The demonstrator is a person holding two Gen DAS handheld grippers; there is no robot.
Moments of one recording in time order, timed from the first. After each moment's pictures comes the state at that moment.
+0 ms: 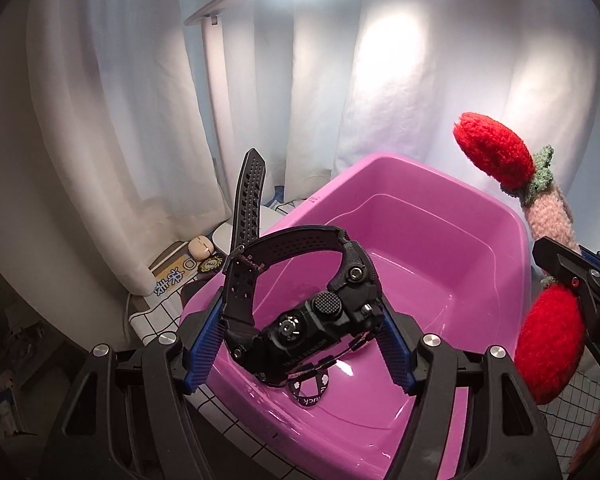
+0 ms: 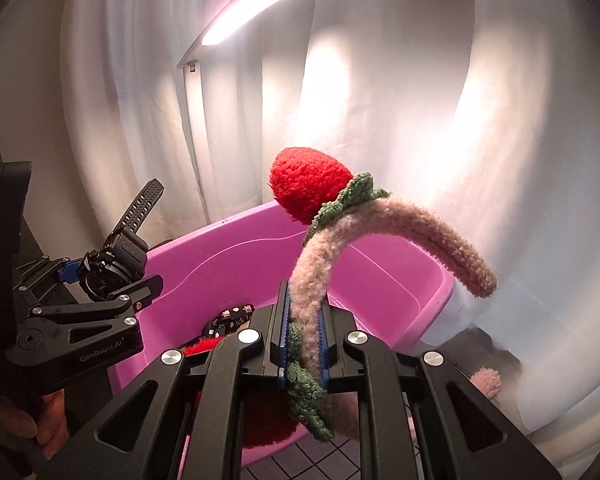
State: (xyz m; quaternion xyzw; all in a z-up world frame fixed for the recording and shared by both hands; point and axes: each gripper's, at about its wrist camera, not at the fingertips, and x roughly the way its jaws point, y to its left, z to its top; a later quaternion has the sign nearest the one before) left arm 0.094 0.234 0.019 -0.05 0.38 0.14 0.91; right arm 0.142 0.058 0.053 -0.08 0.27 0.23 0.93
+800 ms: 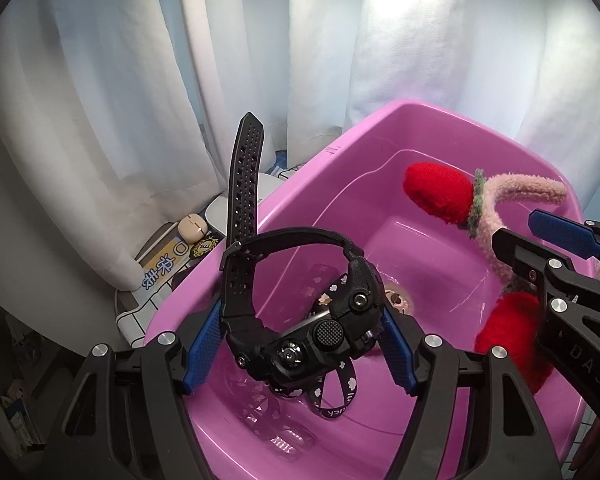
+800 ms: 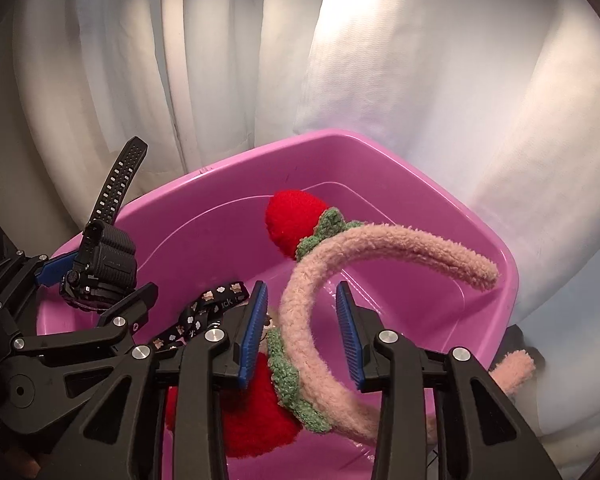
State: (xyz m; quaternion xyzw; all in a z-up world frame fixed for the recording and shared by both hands) left arm 0.131 0.252 -0.031 -0.02 0.44 0.13 0.89; right arm 0.212 0.121 0.005 -0.12 0.36 0.19 0.91
